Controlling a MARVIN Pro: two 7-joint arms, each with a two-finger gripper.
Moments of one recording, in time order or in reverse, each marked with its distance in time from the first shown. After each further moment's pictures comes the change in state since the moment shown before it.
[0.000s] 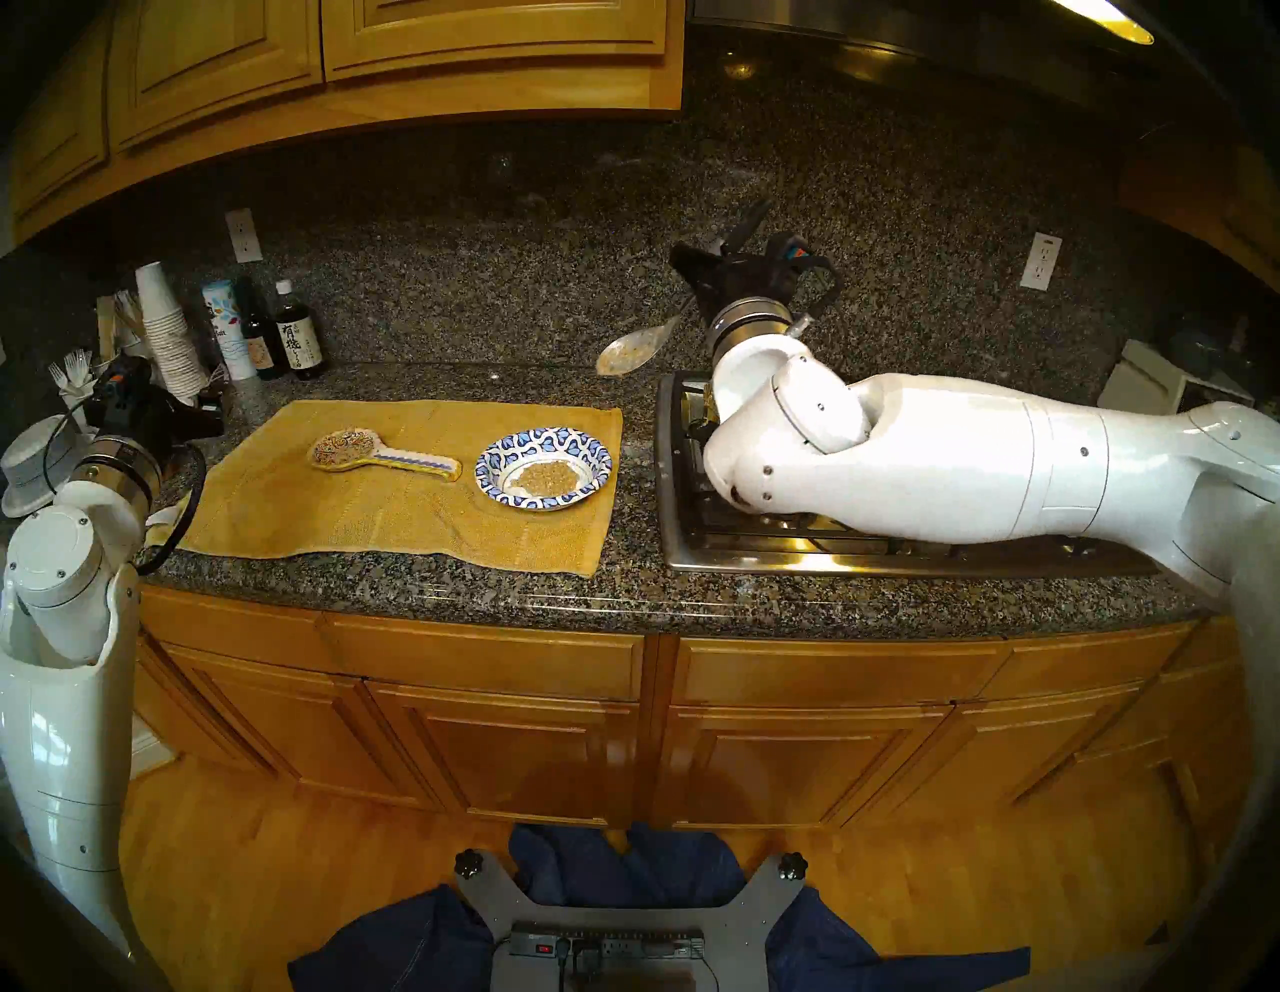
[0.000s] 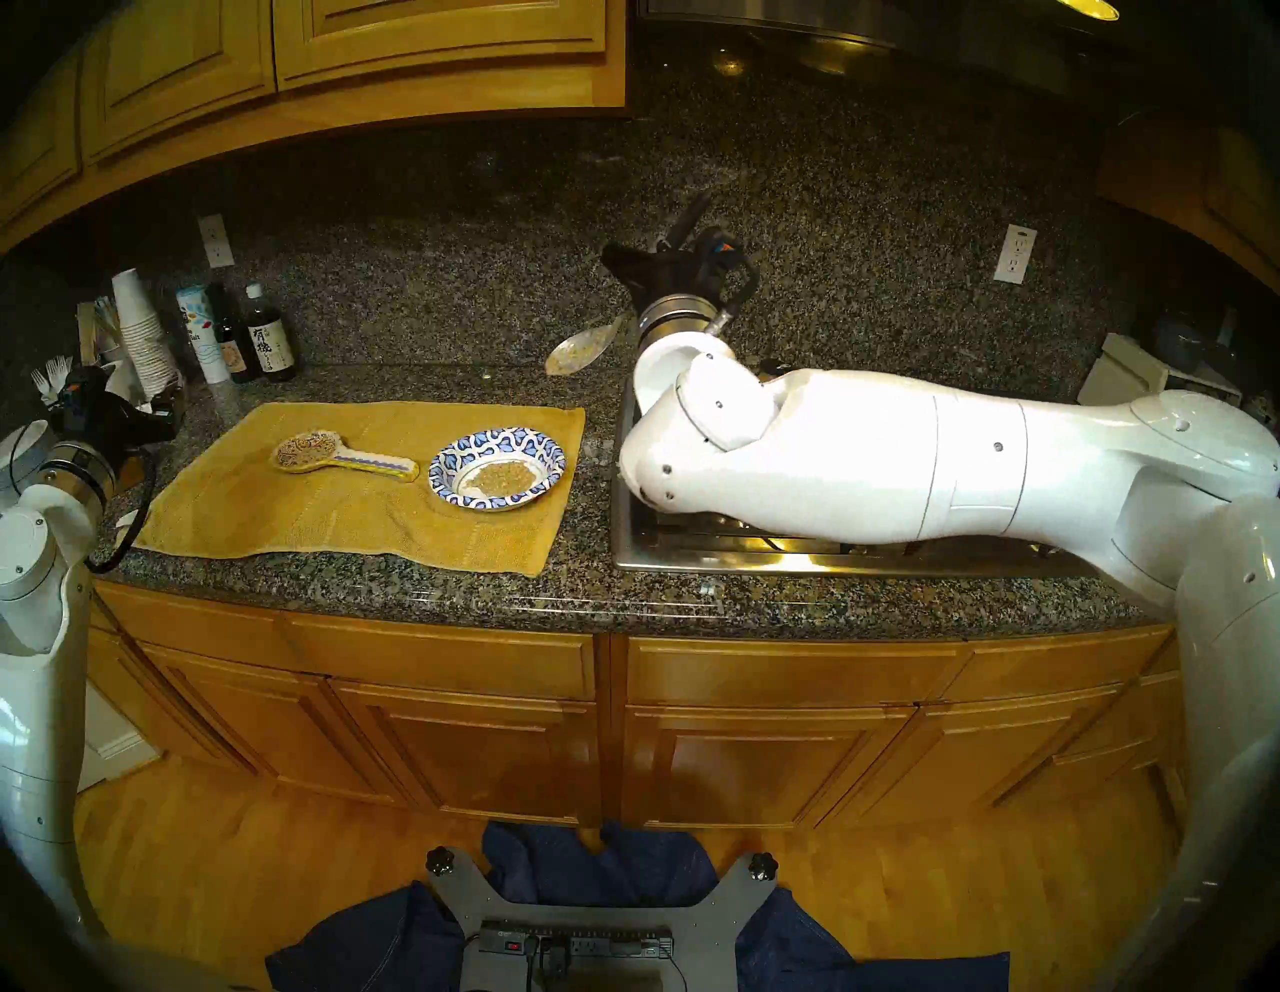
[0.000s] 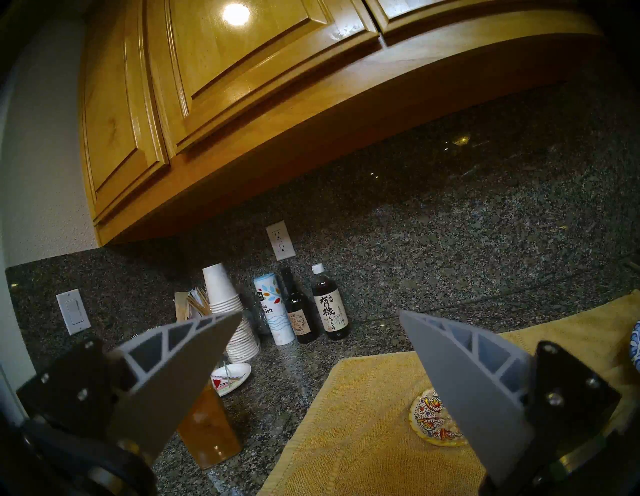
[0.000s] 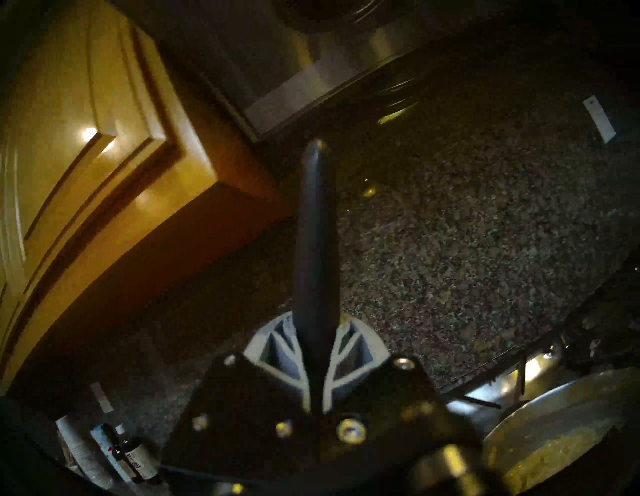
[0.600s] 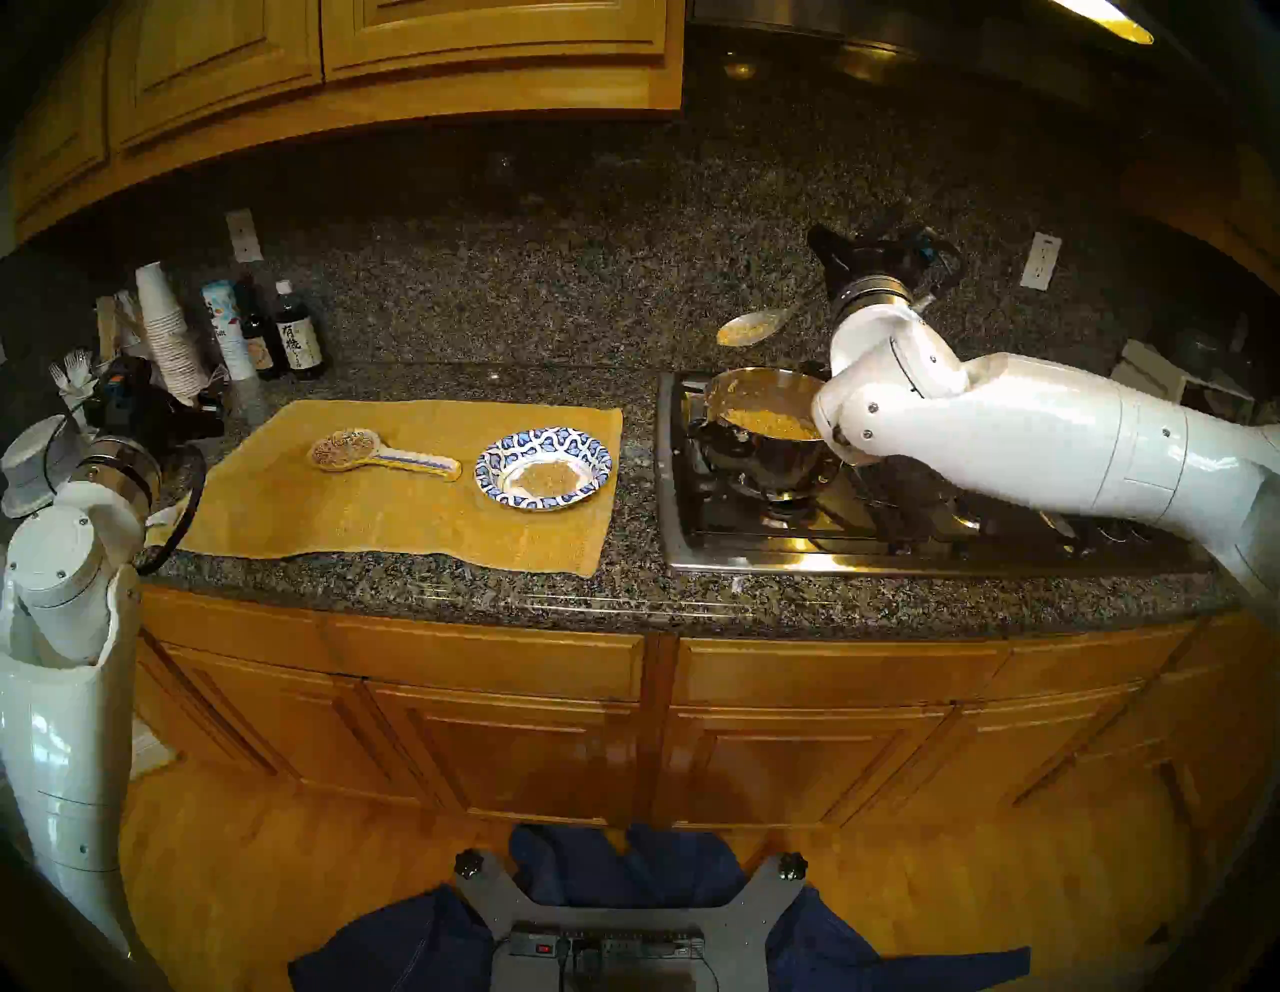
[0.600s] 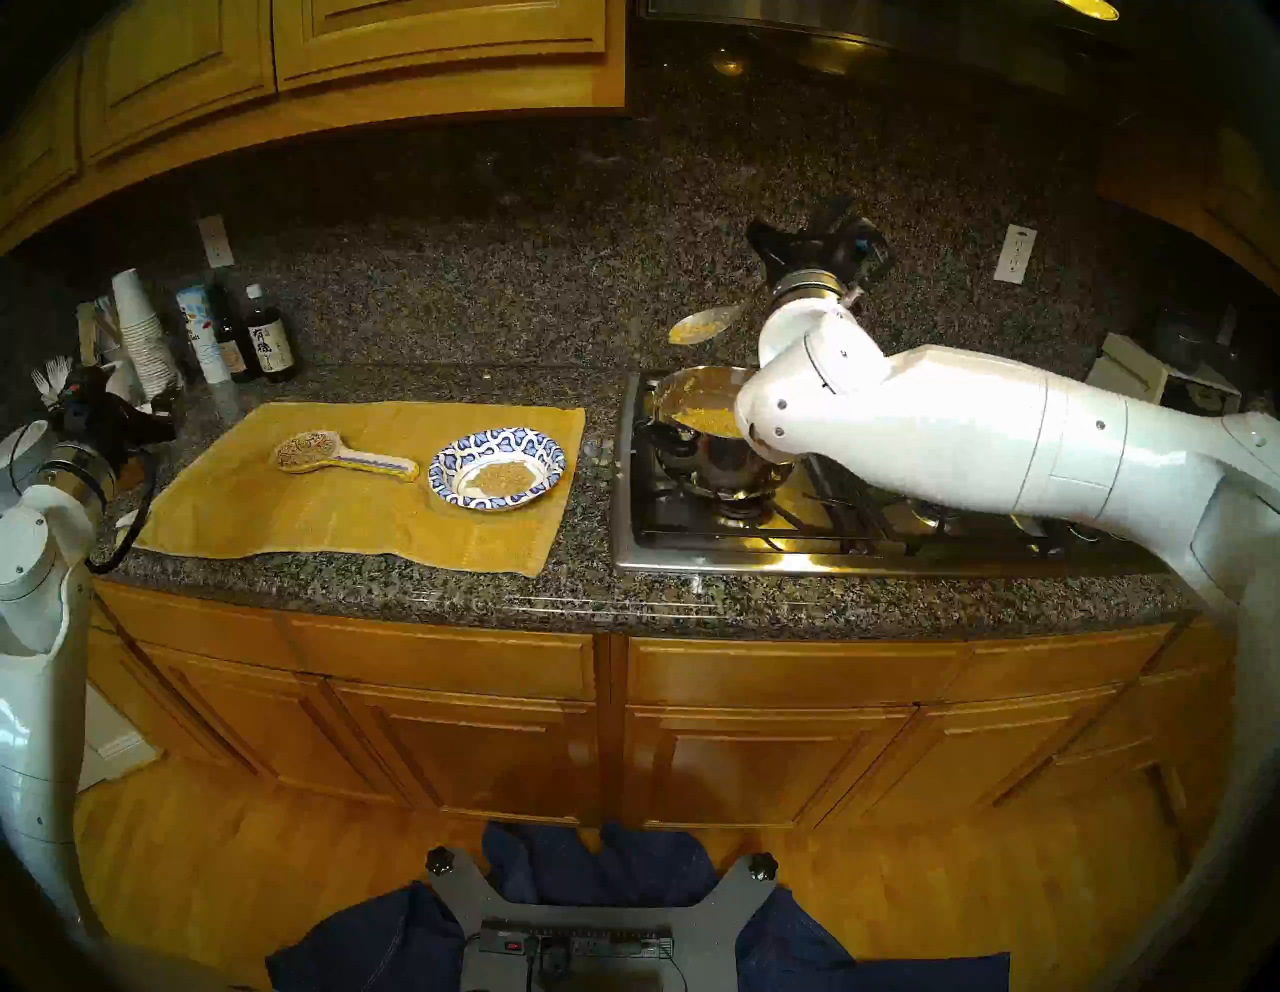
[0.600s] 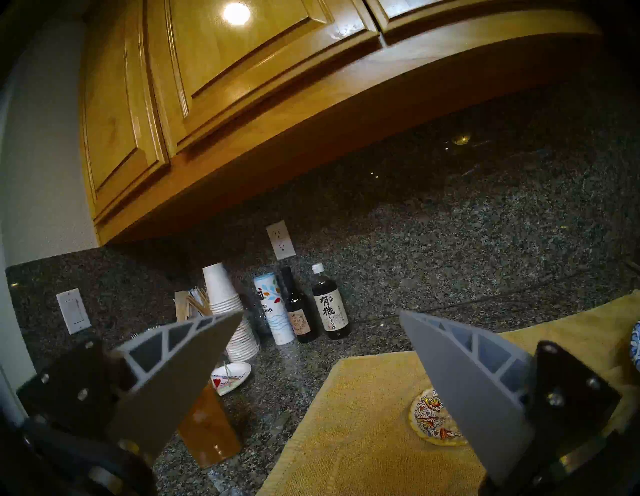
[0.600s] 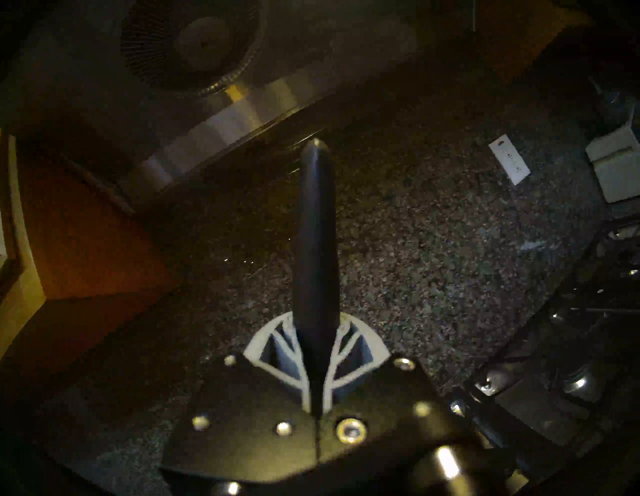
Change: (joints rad) left arm 0.001 0.001 0.001 0.000 -0.002 0.000 0.003; right arm 0.044 0.201 -0.012 -0.001 0.104 0.008 -0.002
